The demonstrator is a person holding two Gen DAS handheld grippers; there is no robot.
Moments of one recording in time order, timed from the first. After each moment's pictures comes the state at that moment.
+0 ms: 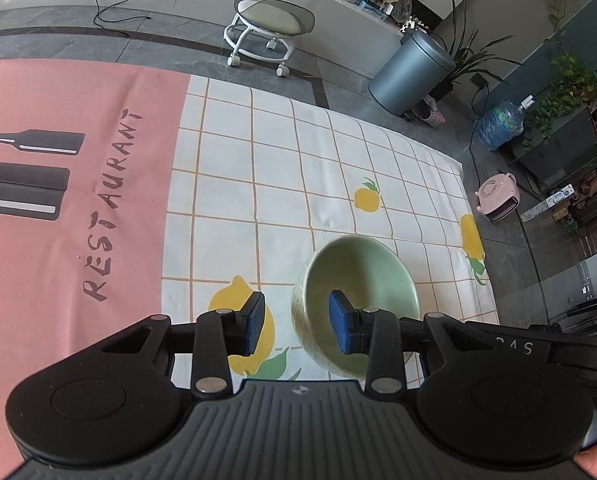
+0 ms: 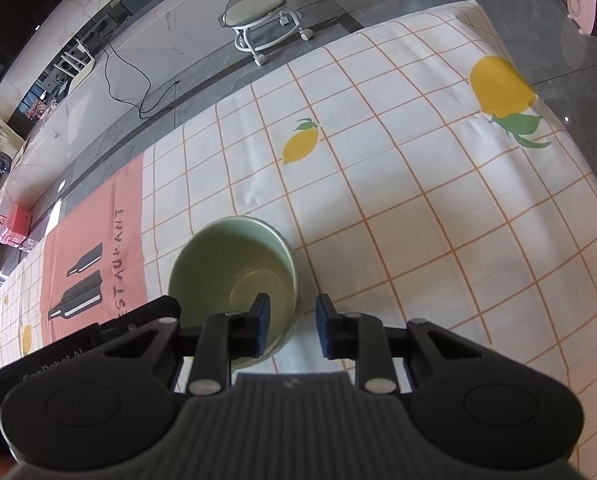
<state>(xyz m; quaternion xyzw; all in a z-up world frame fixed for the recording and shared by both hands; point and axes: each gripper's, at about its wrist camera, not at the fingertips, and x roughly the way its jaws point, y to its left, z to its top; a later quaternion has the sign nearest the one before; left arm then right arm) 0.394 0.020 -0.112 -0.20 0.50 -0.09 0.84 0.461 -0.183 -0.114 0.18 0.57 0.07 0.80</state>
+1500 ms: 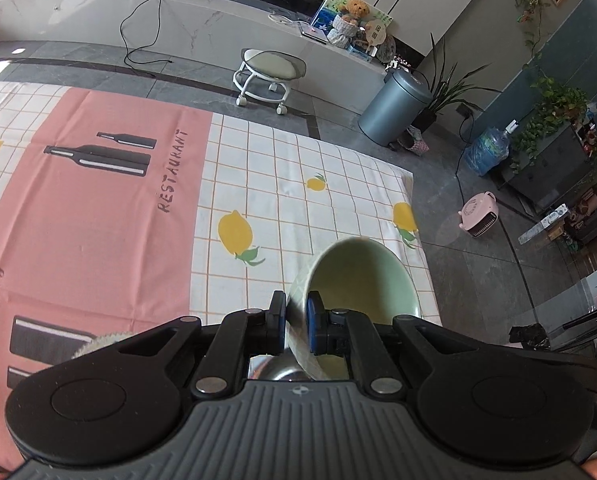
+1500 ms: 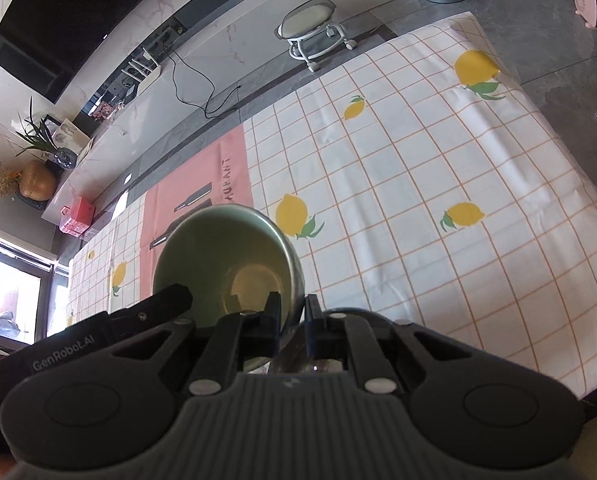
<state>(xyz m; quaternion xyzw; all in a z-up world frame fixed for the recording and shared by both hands) 0.218 0.003 0.009 -0.21 0.44 -0.06 0.87 0.286 -0.196 0.003 0.23 0.53 0.13 0.81</state>
